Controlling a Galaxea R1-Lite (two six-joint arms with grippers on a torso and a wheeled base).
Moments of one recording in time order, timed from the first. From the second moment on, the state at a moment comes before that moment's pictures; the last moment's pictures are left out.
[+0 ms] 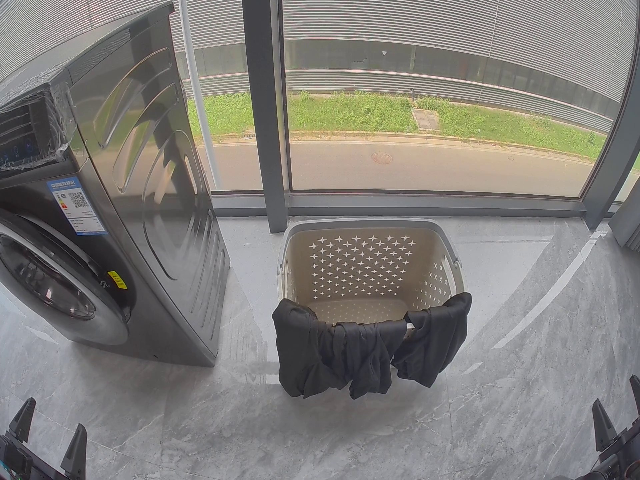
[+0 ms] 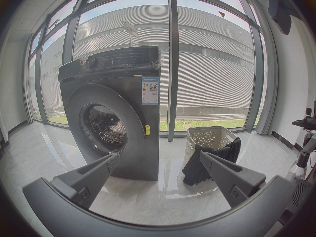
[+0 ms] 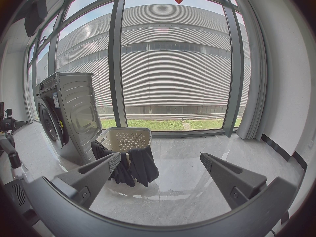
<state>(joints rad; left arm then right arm) 0.00 0.02 -0.02 0.00 -0.01 -0.01 0.00 0.02 -0.02 0.00 0.00 0.00</state>
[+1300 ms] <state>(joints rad) 0.00 0.02 -0.02 0.00 -0.01 -0.01 0.00 0.02 -0.02 0.00 0.00 0.00</state>
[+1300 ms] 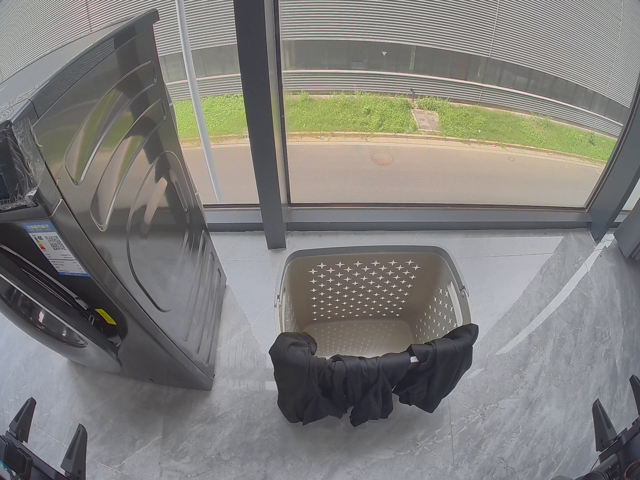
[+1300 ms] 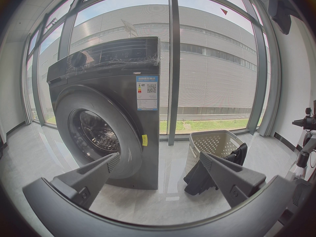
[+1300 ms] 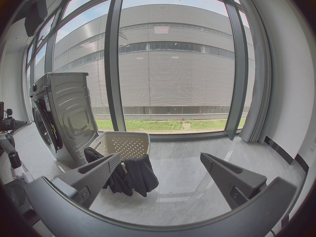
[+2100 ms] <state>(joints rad) 0.00 0.02 -0.02 0.00 -0.01 -0.01 0.00 0.02 -0.02 0.00 0.00 0.00</state>
